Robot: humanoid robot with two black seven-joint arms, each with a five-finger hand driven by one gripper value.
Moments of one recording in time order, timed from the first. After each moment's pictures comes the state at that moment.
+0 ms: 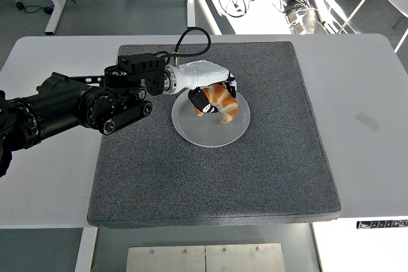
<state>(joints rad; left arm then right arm) -1.30 0.00 0.25 -0.63 1.12 0.06 -0.33 -0.10 0.00 0.00 0.11 -0.06 0.00 0.34</state>
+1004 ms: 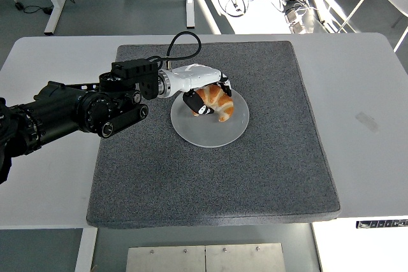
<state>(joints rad) -1.27 0.00 0.25 -0.60 1.04 0.06 -0.33 -0.10 0.00 0.00 0.11 -0.06 0.00 0.34</state>
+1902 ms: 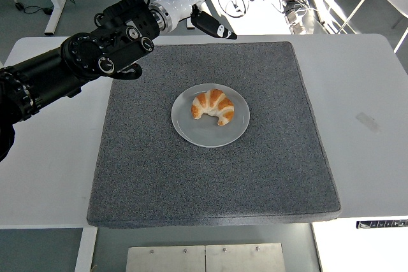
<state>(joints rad) -1.42 0.00 0.06 -0.50 0.52 0.08 -0.32 -0.10 0.00 0.00 0.11 -0.06 0.00 0.34</state>
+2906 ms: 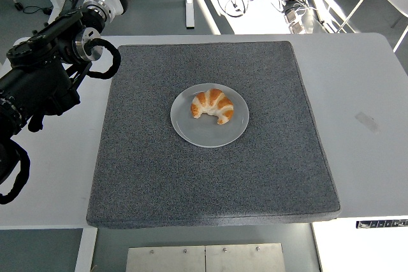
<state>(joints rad) -1.24 0.04 -0.45 -0.31 -0.02 -0.07 -0.18 -0.05 0.00 0.01 0.11 -0.06 0.00 0.34</state>
